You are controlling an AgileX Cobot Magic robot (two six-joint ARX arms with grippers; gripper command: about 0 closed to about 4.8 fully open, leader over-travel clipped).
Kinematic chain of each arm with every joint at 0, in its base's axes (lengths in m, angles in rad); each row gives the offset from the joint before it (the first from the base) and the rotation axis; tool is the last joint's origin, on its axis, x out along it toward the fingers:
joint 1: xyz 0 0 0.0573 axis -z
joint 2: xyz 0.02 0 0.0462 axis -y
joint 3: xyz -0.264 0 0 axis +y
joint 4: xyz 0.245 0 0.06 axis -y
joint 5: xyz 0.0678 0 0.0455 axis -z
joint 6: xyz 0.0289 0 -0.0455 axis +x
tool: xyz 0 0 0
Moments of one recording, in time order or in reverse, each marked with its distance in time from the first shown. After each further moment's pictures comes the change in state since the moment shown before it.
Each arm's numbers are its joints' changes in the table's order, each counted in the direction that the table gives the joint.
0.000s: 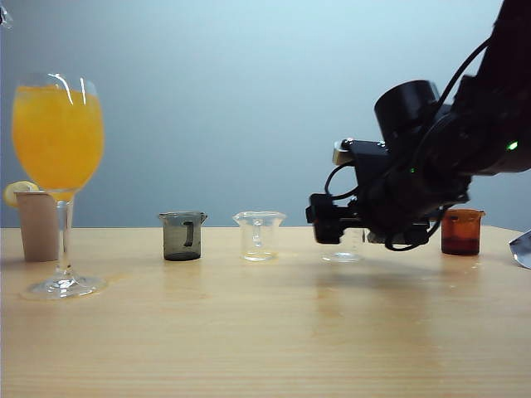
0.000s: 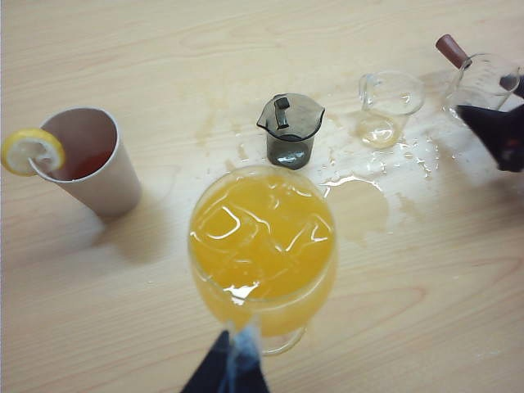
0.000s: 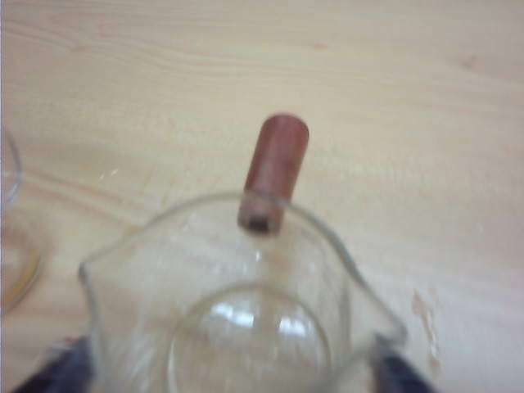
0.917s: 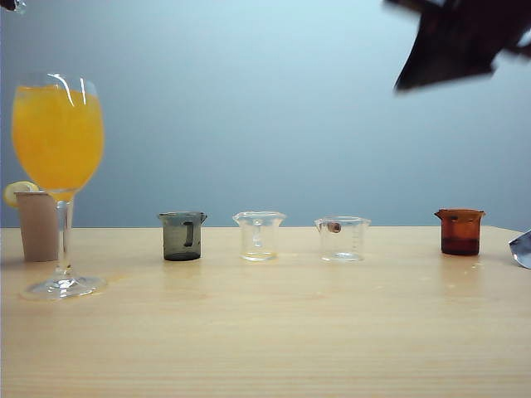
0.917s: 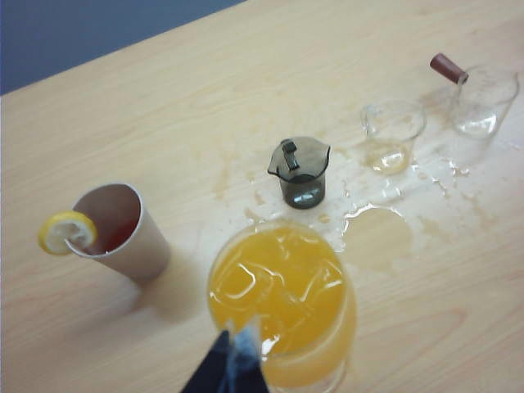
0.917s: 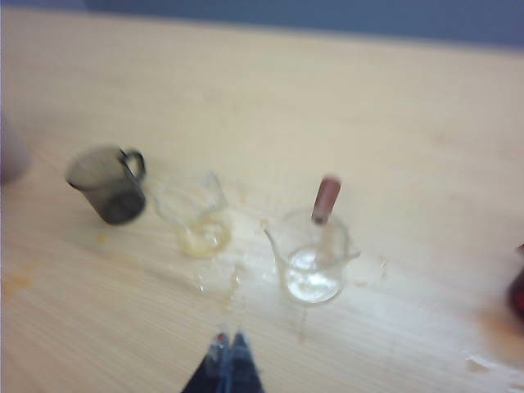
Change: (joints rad) left arm 0.000 -0.001 0.000 0.094 0.000 0.172; right arm -0.001 0.910 0.141 -0.724 -0.153 0.000
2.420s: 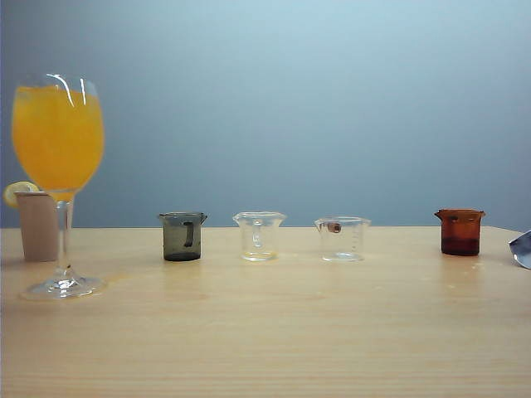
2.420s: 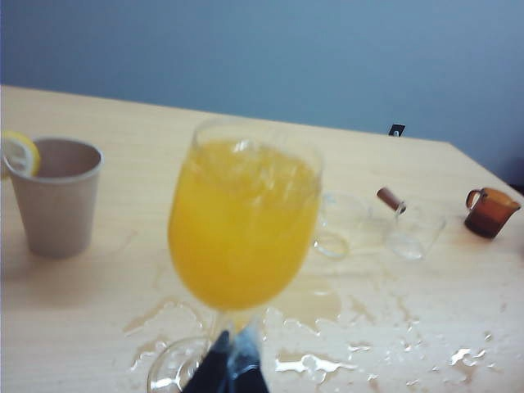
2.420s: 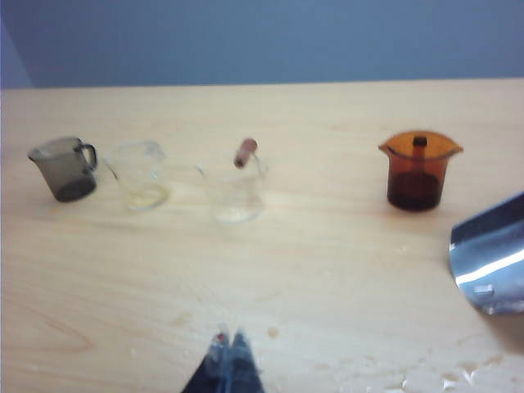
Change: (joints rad) left arm 0.000 0.804 0.816 0.454 0.022 -0.422; right arm 0.000 0.985 0.639 -0.118 0.163 0.028
